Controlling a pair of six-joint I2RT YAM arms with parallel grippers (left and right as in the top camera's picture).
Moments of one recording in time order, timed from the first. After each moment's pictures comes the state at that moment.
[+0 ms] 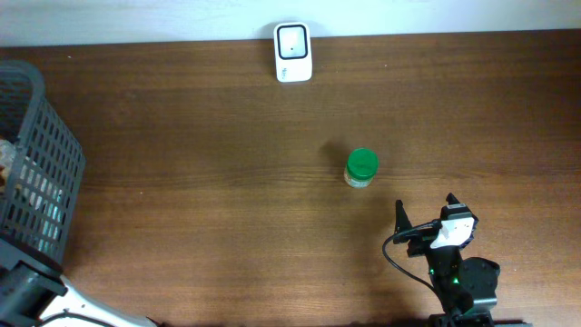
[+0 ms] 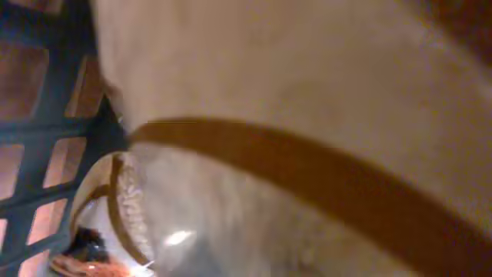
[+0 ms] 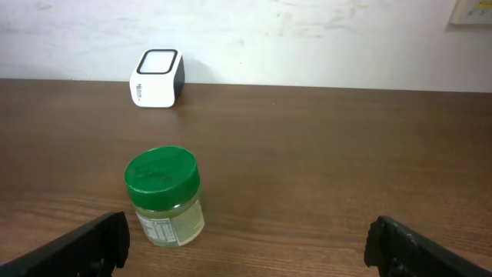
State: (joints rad) left arm 0.92 2.13 1.61 -0.67 -0.17 0.54; right arm 0.03 0.09 0.01 -0.08 -0.08 0.02
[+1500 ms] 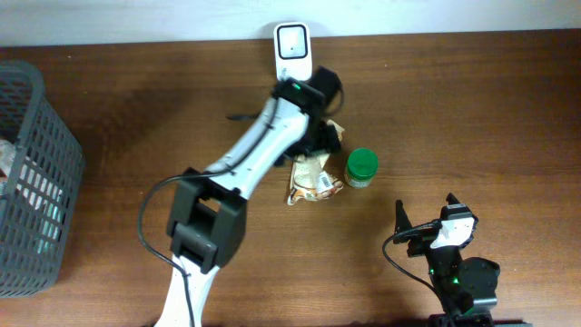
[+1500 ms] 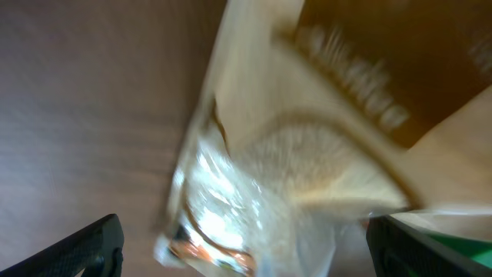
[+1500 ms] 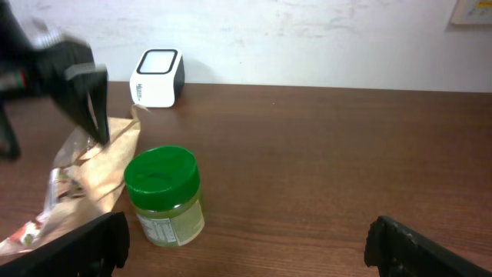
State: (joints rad) left arm -0.58 2.27 2.05 -1.23 0.05 -0.76; right arm 0.03 0.09 0.01 -0.08 -0.08 0.02
